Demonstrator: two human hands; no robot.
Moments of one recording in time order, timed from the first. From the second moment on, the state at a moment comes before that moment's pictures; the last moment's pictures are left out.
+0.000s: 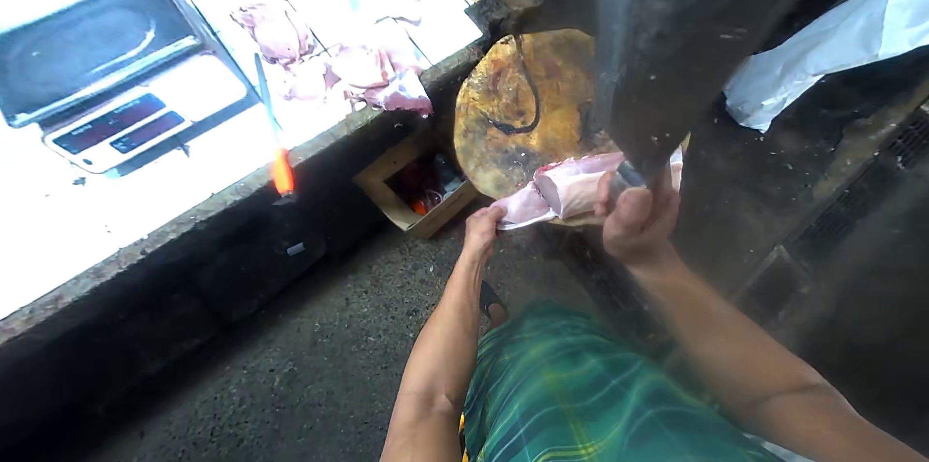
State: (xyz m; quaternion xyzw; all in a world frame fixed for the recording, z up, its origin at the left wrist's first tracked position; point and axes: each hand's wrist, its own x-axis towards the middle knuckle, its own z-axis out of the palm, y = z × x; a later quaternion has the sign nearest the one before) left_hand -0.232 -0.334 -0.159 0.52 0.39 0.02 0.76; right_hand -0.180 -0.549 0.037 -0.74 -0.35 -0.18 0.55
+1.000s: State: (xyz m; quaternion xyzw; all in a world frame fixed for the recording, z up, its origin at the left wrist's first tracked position) left_hand -0.086 -0.239 -0.008 0.66 0.20 -0.06 0.72; right_hand -0.237 -0.610 -0.039 -0.77 0.10 0.18 0.61
